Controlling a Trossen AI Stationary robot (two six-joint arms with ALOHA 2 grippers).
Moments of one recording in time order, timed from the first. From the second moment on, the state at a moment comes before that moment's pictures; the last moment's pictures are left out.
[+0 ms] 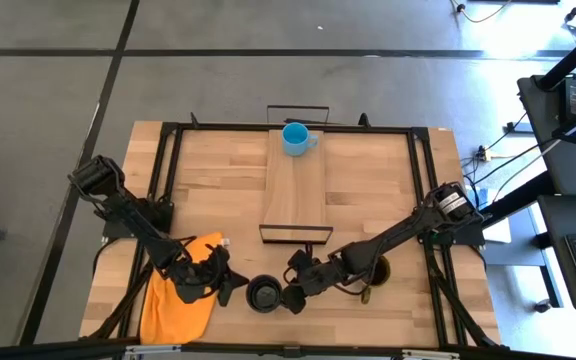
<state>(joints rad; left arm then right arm) -0.81 1.51 0.57 0.31 -0.67 -1.38 0.47 1.96 1.29 -0.07 0.12 1.23</state>
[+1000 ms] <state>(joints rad) -0.86 1.51 0.57 0.35 -0.67 -1.38 0.41 1.96 1.29 -0.01 0.17 1.16</state>
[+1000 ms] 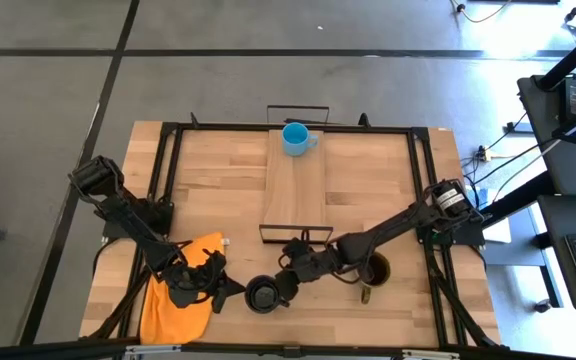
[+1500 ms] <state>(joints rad) -0.94 1.51 0.57 0.36 -0.69 -1.35 0.38 1.96 1.29 0.04 0.09 1.12</state>
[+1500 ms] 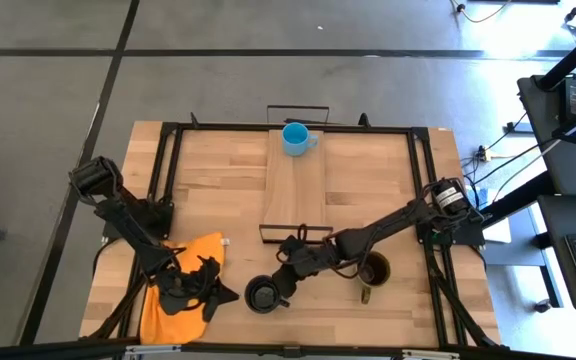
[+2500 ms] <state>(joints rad) -0.96 1.51 0.58 0.59 -0.81 -1.19 0.41 1.96 1.29 1.31 0.17 0.72</state>
